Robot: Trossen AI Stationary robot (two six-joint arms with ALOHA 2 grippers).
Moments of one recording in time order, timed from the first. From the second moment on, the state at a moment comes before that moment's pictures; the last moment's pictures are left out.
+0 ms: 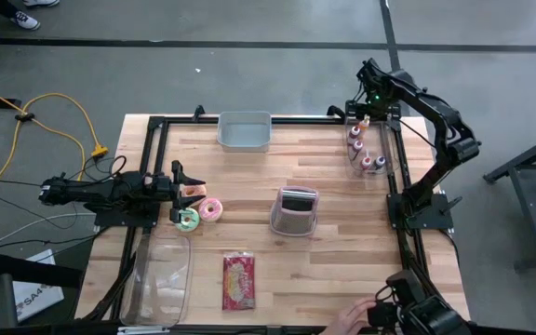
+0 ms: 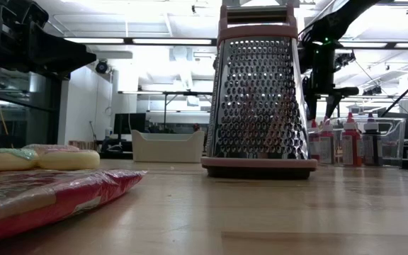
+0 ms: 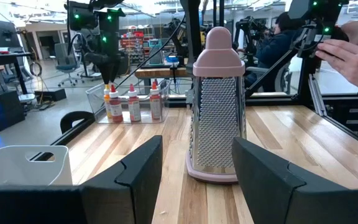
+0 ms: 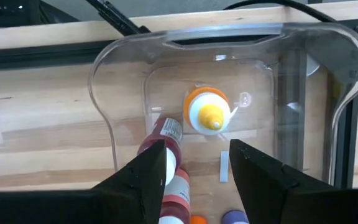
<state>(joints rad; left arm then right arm) -0.08 0.00 0.02 0.05 -0.16 0.05 -1.12 1.63 1.34 -1.09 0.05 0.55</state>
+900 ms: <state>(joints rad) -0.08 0.00 0.02 0.05 -0.16 0.05 -1.04 1.47 1.34 -1.23 -0.13 0.29</state>
